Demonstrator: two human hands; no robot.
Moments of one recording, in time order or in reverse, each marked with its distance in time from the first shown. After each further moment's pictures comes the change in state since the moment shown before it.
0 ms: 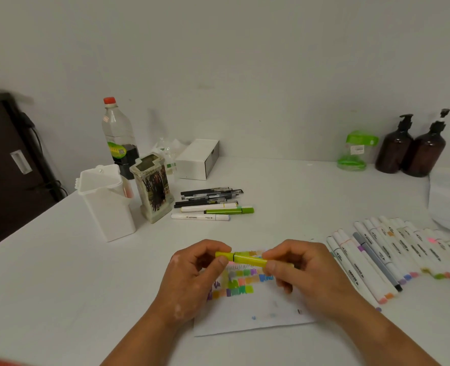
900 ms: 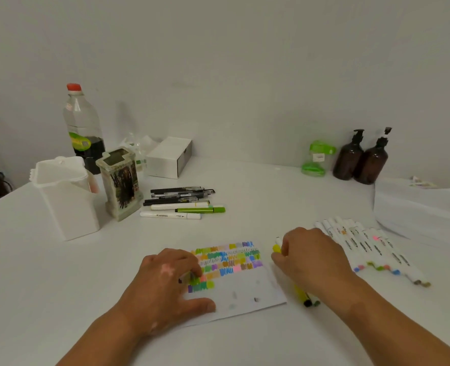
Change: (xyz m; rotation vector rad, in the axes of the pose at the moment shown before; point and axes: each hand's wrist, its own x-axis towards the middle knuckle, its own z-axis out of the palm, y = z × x) left_hand -0.001 -0.016 -0.011 0.836 -0.273 0.182; right_hand 0.008 -0.021 -0.036 -1.348 0.197 0.342
